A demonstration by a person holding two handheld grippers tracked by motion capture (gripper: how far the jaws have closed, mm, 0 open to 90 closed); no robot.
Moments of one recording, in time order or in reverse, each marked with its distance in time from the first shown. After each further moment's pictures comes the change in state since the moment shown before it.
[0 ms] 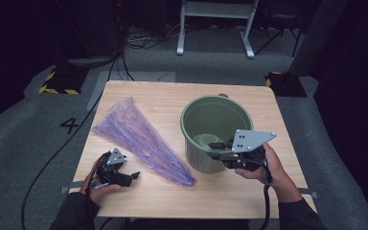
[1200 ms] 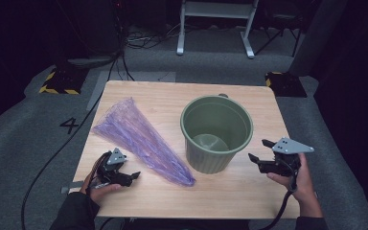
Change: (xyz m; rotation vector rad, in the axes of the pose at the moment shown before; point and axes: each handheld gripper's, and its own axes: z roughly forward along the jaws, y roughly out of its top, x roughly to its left) left arm 0.000 0.001 0.001 0.001 -0.004 0.002; right arm -0.033 -0.139 -0.042 0.121 -0.403 0.332
